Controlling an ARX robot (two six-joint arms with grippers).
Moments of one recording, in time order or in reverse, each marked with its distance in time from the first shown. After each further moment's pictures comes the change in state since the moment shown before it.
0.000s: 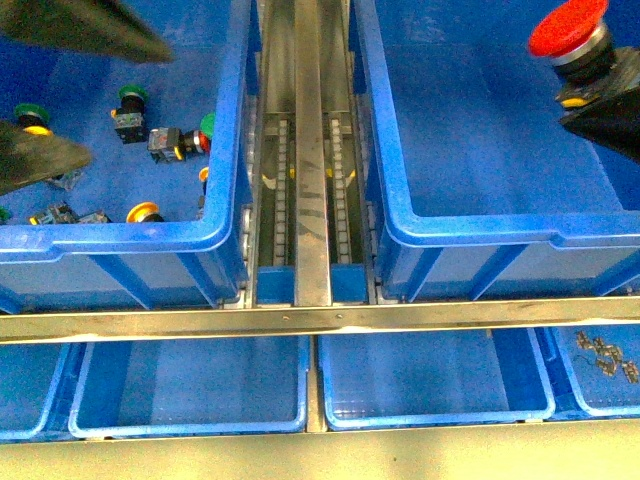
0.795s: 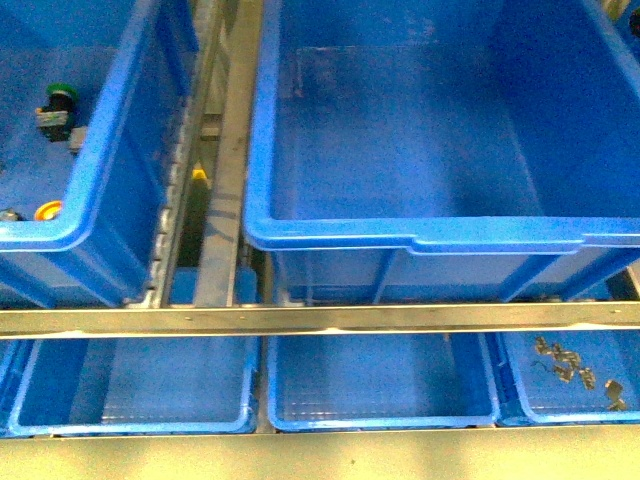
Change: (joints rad) left arm 0.153 -0.651 -0.563 0.526 -0.487 0.566; right arm -0.032 -0.058 -0.045 0.192 0.085 0.373
